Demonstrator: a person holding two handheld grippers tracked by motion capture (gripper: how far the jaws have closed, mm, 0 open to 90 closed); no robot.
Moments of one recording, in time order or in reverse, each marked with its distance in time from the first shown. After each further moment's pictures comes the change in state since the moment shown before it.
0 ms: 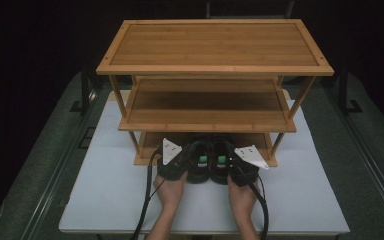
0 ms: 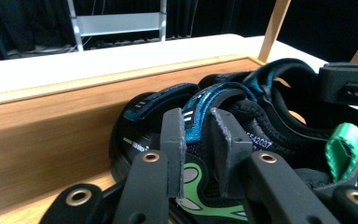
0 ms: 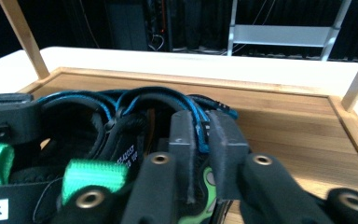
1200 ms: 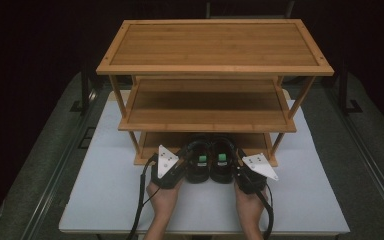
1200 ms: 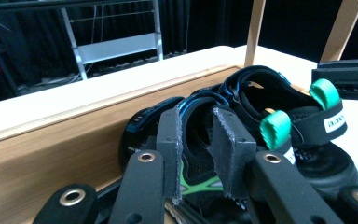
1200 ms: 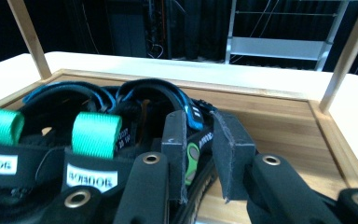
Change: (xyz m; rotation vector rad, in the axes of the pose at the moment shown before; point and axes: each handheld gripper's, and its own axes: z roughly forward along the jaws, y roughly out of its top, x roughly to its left) left arm -0.009 0.001 -0.037 -0.076 -0.004 0.111; right arm -0.012 -0.010 -0.025 -0.053 0.000 -0.016
